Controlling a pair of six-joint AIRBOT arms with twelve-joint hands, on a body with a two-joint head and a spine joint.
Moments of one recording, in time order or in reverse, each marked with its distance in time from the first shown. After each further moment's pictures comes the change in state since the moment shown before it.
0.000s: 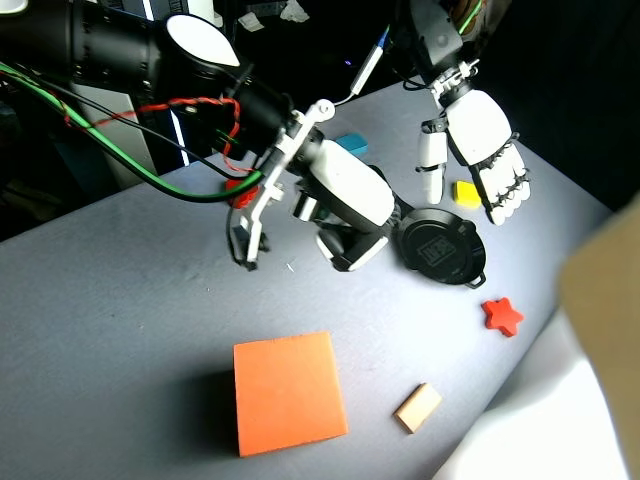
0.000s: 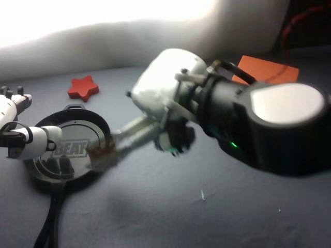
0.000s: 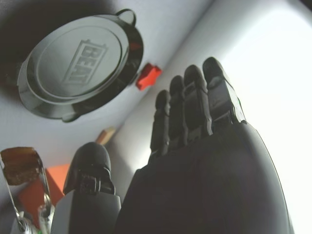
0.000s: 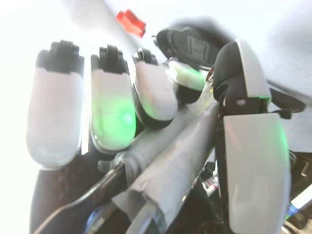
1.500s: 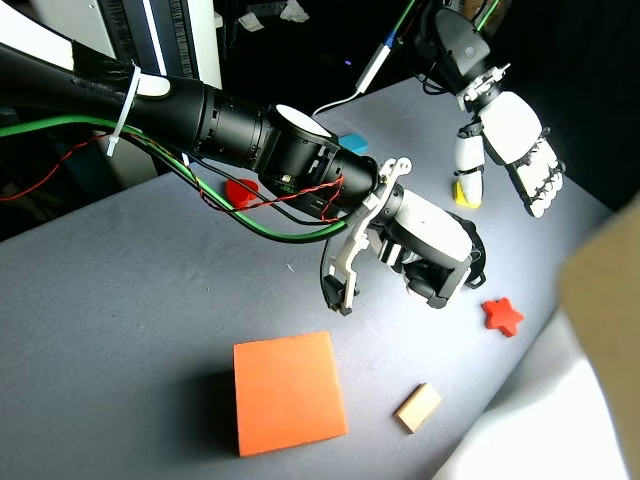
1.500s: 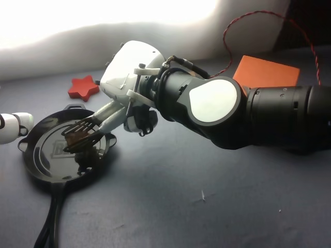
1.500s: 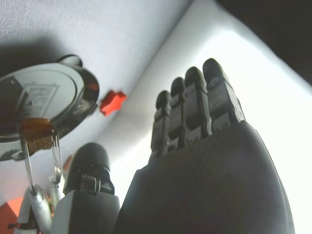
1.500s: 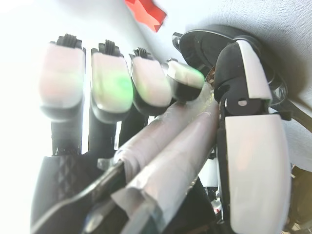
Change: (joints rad) left arm 0.055 0.000 0.116 0.035 0.011 -0.095; right arm -0.053 -0.250 0.388 -0.377 0.176 0.281
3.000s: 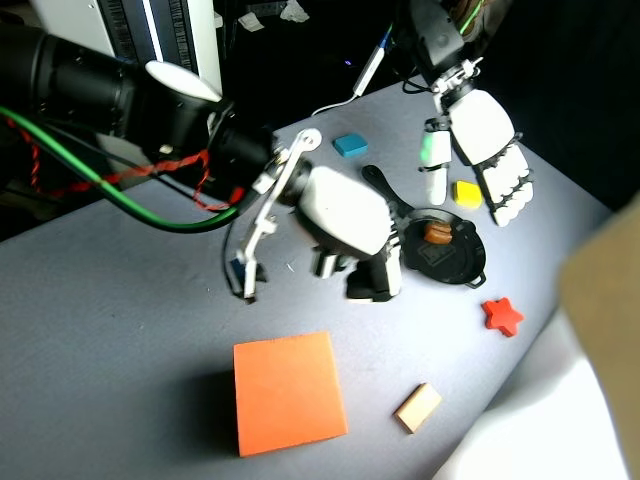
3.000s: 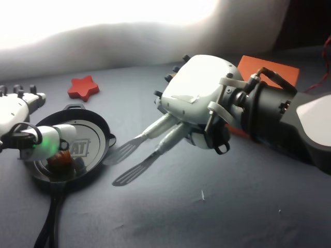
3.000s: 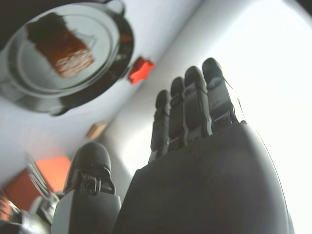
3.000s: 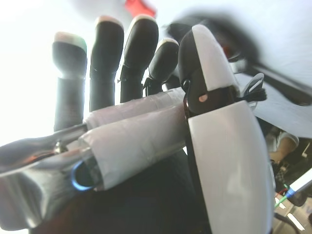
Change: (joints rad) left arm -0.050 -0.001 -0.155 0.036 -0.003 -0.008; right arm -0.057 0.388 -0.396 -0.003 -0.010 0.137
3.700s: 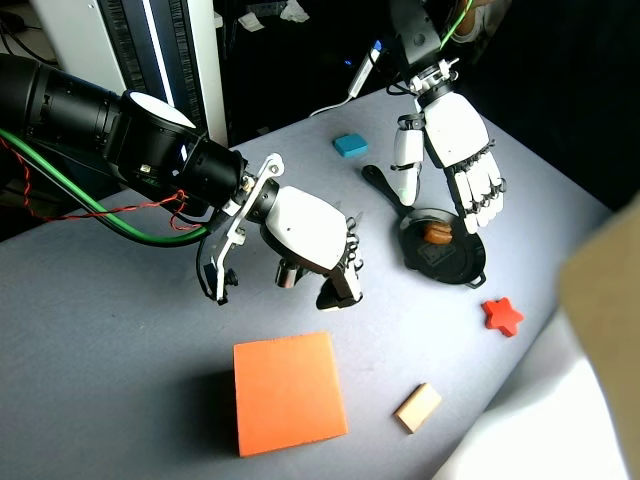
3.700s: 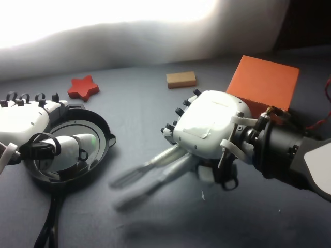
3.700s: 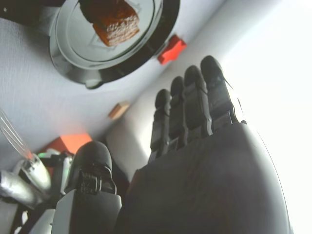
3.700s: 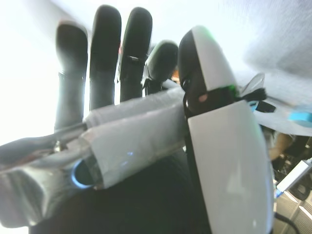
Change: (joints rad) left arm 0.002 -0.026 -0.036 0.024 0.000 -0.041; right arm -0.133 0.005 -0.033 -0.173 -0.051 0.188
